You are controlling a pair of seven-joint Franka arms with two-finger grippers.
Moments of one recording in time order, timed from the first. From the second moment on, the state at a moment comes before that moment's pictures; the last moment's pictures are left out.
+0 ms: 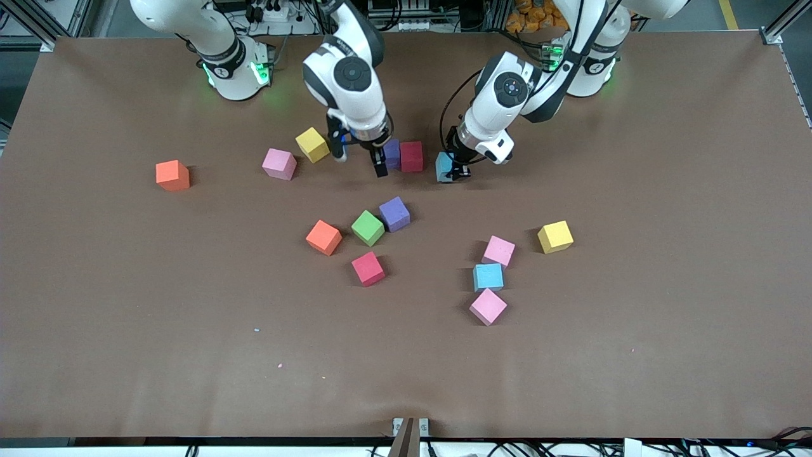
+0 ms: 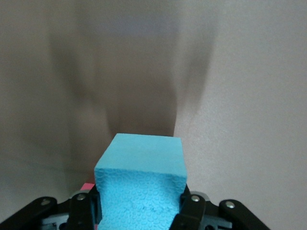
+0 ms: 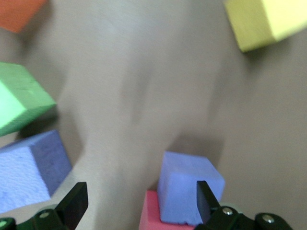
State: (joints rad) left arm -0.67 0.25 -0.21 -2.41 -0.50 2.80 -2.13; right arm 0.96 0.27 -0.09 -2.18 0.16 2.45 1.98
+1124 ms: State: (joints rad) left arm -0.77 0.31 -0.21 -2.42 -0.50 2.83 -2.16; right arm 0.74 0.44 -0.10 -1.96 0.15 2.45 1.19
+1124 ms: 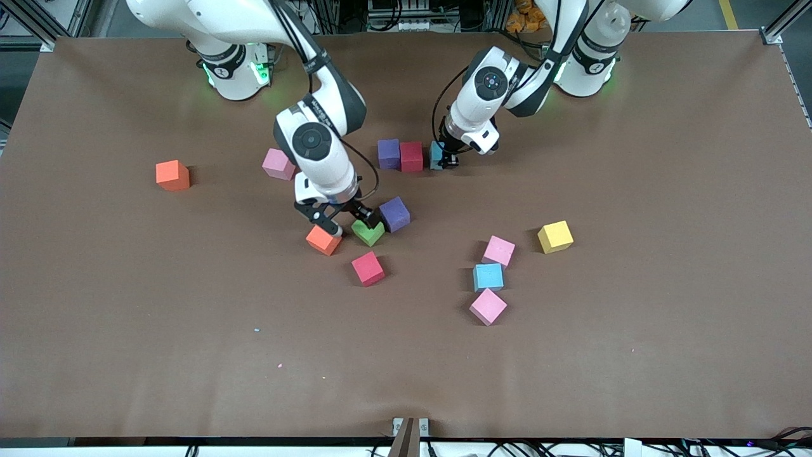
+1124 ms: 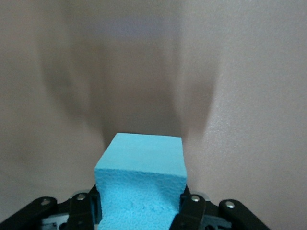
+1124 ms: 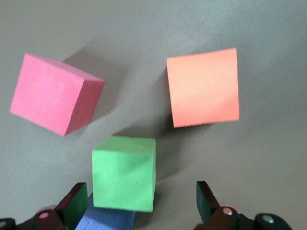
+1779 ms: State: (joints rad) left arm -0.80 0.33 -0.21 -2.39 -0.50 2.83 -2.16; right arm 0.76 0.54 -0.08 -1.88 0.16 2.46 1.36
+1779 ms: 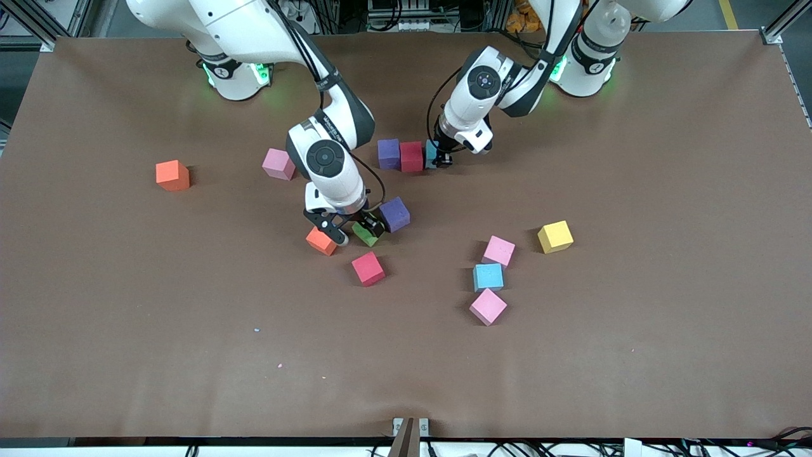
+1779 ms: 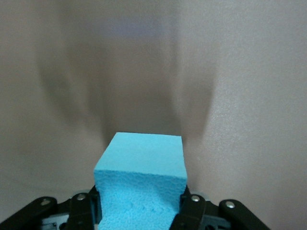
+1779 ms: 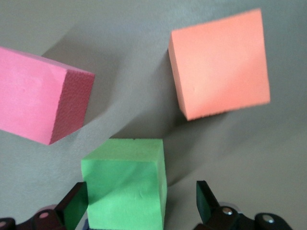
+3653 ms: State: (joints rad) left arm -0.82 0.36 -0.19 -2.32 -0.47 2.86 -2.16; right arm 0.90 0.67 -0.07 -1.72 0.17 2.40 1.33
